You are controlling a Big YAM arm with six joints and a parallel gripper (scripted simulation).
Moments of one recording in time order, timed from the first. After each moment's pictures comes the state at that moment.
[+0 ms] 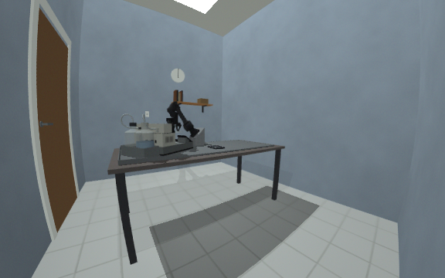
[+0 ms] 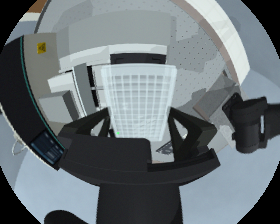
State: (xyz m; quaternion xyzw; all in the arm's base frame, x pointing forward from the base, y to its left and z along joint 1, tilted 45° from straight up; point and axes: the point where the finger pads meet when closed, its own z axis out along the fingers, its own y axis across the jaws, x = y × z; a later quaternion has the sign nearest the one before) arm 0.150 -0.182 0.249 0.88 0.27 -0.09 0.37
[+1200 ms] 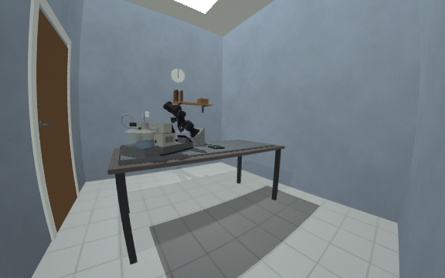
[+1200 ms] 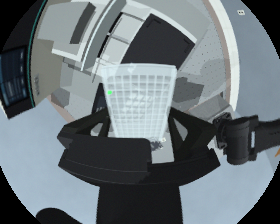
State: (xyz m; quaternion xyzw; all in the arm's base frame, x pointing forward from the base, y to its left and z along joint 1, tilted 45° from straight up) arm 0.215 -0.148 0.222 0.79 0.48 -0.17 0.34
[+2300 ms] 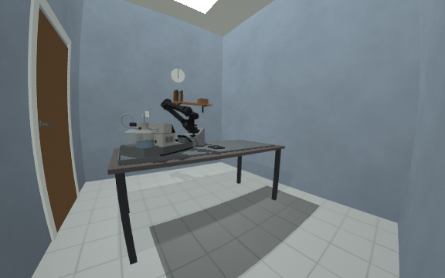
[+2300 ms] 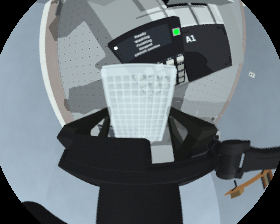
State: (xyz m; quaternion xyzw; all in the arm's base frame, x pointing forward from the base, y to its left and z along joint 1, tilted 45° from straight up) arm 0.292 -0.103 0.157 0.62 0.69 -0.26 0.27
